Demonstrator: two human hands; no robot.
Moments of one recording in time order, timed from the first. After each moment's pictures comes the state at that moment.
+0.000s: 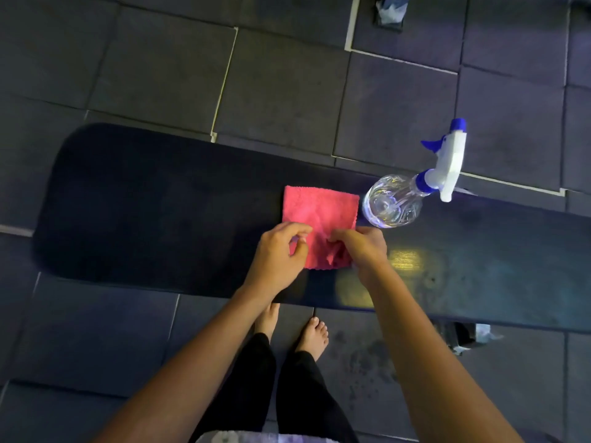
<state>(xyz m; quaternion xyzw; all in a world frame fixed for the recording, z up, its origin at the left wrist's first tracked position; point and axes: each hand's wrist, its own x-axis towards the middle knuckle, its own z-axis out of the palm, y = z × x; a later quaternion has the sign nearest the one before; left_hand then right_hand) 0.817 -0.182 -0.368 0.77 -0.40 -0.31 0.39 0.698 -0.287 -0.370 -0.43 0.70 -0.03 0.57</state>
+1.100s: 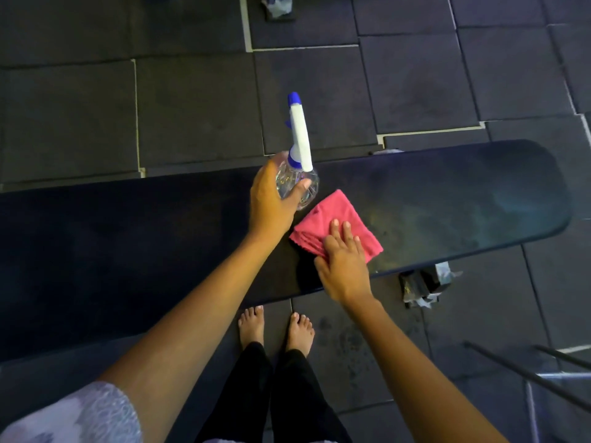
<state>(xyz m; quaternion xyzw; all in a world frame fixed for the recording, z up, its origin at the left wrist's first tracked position) 0.728 -0.308 -0.349 0.72 -0.43 -0.33 0.43 0.568 -0.257 -0.379 -0.76 0.58 0.04 0.29</state>
